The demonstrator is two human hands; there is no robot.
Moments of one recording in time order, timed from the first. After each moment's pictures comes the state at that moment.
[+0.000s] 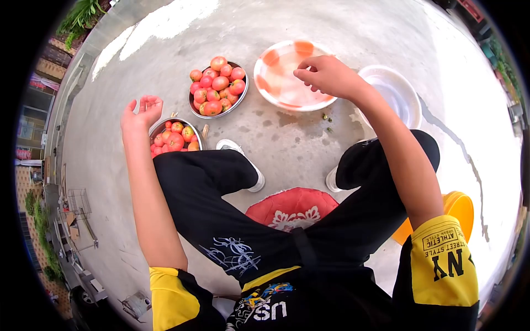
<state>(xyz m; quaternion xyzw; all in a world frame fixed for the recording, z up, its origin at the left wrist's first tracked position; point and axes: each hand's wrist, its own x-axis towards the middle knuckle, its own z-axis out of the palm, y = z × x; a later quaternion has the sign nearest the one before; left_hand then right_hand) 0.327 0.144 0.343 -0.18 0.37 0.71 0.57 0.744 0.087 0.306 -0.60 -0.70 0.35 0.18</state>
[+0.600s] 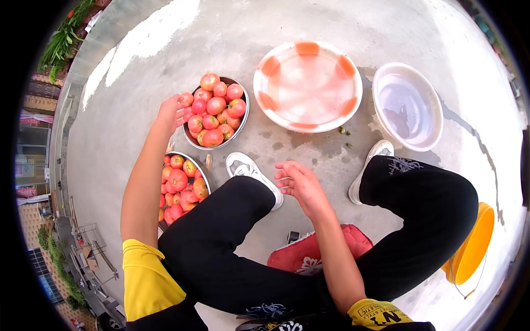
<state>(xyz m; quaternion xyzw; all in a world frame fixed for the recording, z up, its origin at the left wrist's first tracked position) 0.342 0.328 0.190 0.41 0.70 0.28 0.52 0.604 0.034 0.136 -0.44 -0.10 0.73 0.51</state>
